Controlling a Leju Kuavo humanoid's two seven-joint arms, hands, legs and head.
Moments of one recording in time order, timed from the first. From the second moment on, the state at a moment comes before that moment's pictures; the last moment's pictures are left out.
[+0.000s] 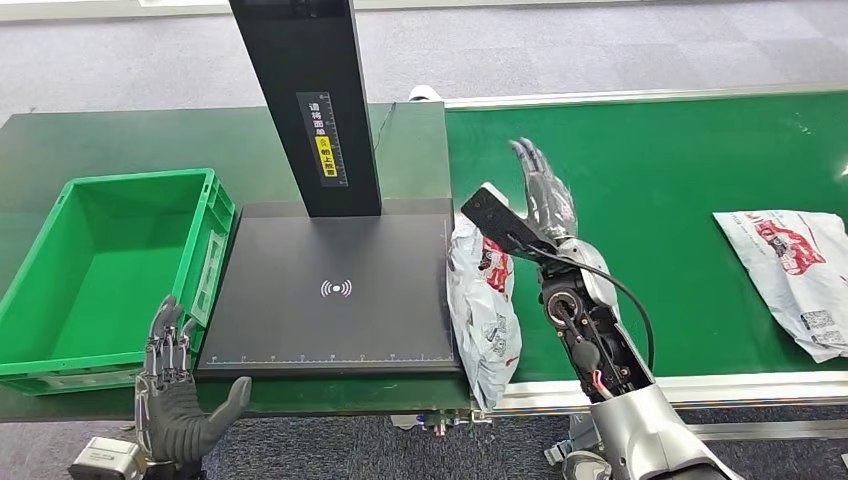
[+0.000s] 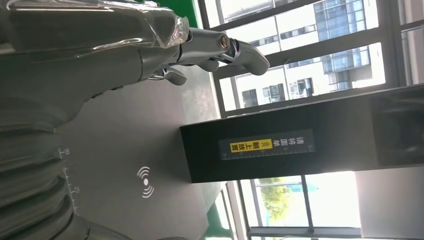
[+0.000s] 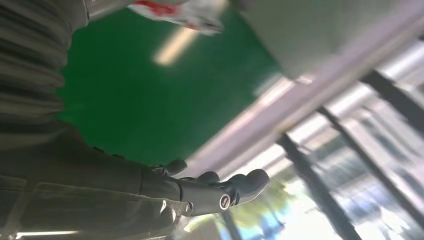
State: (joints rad) left arm 0.20 -0.16 0.06 -1.61 -0.20 -0.04 -0.57; right arm -0.60 0.01 0.34 -0.98 0.77 -0.05 0.04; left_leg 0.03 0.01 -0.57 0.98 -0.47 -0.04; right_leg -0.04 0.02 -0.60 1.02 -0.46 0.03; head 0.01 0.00
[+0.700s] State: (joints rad) left arm 0.14 -0.15 0.04 -1.55 -0.22 -0.05 -0.53; right arm -0.71 0.02 0.37 -0.52 0.86 0.33 0.03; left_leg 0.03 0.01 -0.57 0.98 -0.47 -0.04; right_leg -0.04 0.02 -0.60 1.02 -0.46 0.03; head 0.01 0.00
